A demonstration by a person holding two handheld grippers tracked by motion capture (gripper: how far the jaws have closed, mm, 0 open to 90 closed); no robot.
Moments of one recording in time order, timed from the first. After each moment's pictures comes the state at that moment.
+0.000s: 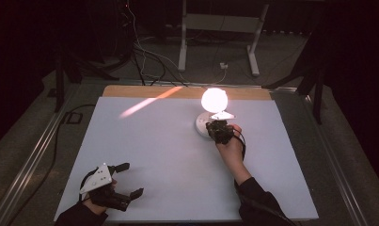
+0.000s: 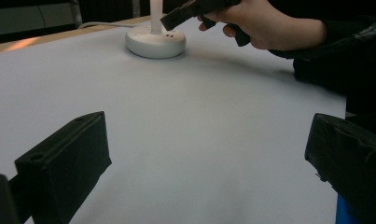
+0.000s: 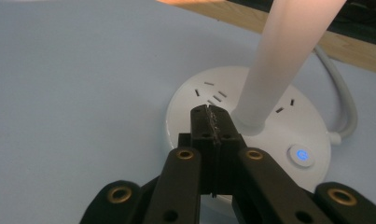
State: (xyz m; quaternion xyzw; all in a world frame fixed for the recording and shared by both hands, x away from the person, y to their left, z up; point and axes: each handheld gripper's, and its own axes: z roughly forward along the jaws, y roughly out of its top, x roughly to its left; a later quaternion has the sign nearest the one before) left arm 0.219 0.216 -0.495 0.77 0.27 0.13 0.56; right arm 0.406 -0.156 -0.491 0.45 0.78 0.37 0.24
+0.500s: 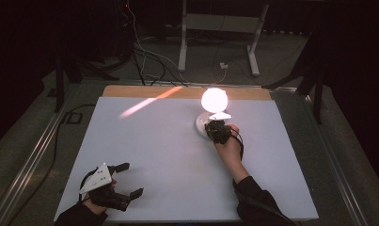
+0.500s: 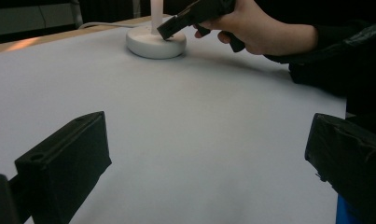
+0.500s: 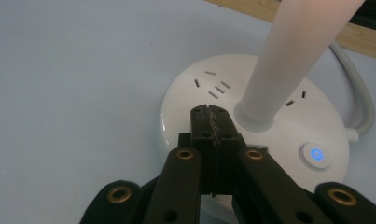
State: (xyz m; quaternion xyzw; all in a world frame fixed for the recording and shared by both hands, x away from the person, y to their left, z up) left arm 0.219 0.217 -0.495 0.77 0.28 0.13 0.56; right arm 0.414 -0.153 -0.503 0.45 0.78 0.35 0.24
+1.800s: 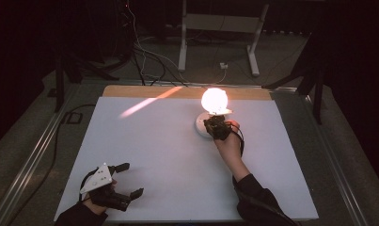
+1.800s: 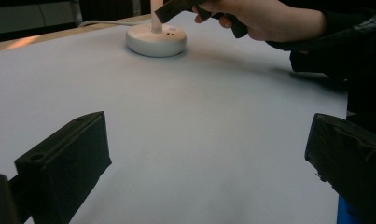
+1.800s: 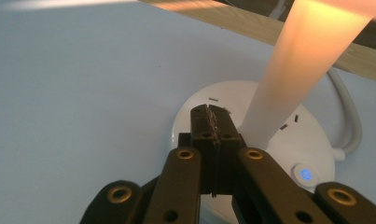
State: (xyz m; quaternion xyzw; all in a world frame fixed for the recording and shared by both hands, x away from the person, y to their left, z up) left arm 0.220 0.217 -0.495 0.77 0.28 0.13 0.56; right arm 0.414 -0.149 -0.480 0.45 0.78 0.36 0.23
